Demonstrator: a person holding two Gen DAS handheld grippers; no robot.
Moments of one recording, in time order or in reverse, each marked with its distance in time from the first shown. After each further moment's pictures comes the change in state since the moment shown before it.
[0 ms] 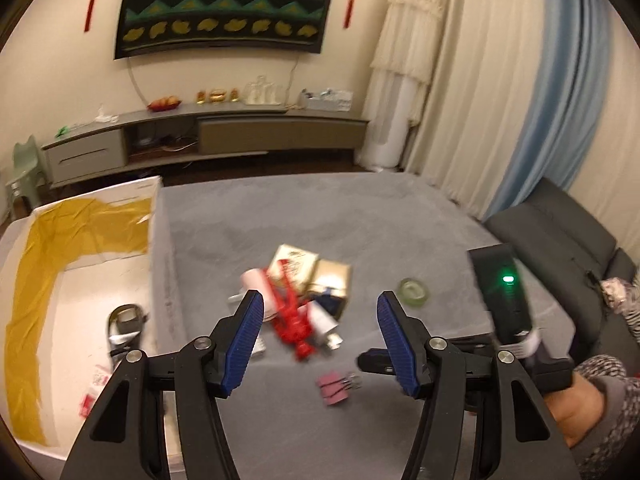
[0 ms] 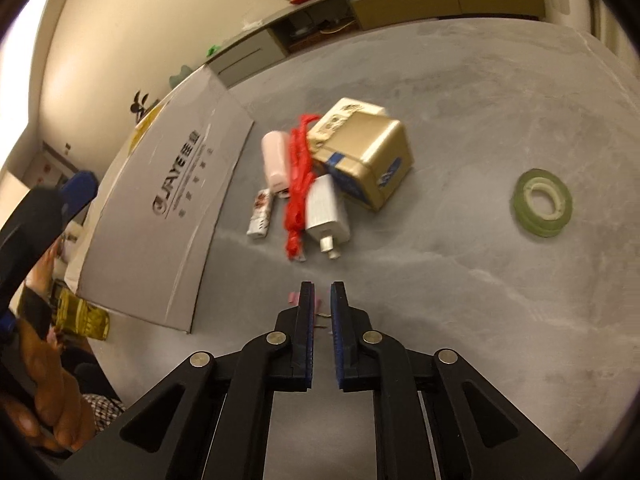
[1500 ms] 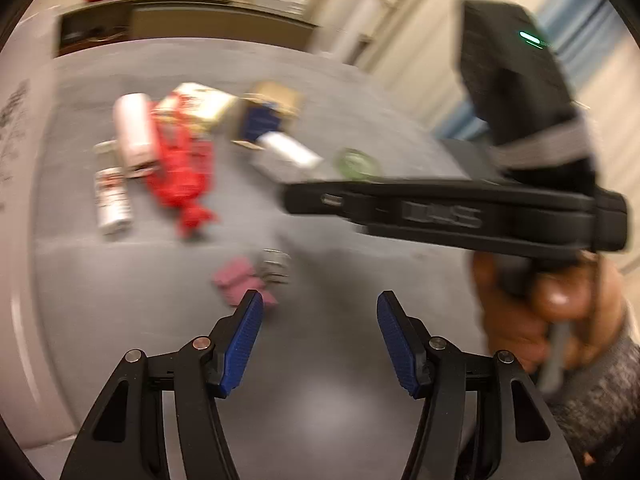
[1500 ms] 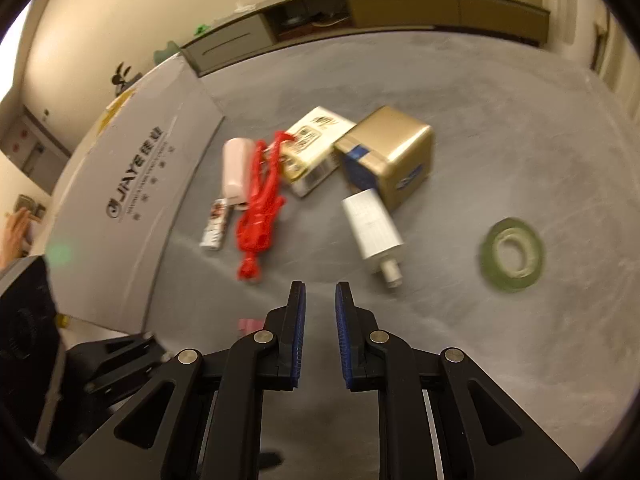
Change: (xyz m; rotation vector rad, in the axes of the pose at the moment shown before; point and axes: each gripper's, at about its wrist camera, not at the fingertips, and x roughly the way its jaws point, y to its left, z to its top) left arm 0.097 -0.002 -0.079 -0.075 0.349 -0.316; right arm 0.006 -0.003 0.036 -0.118 0.033 -0.155
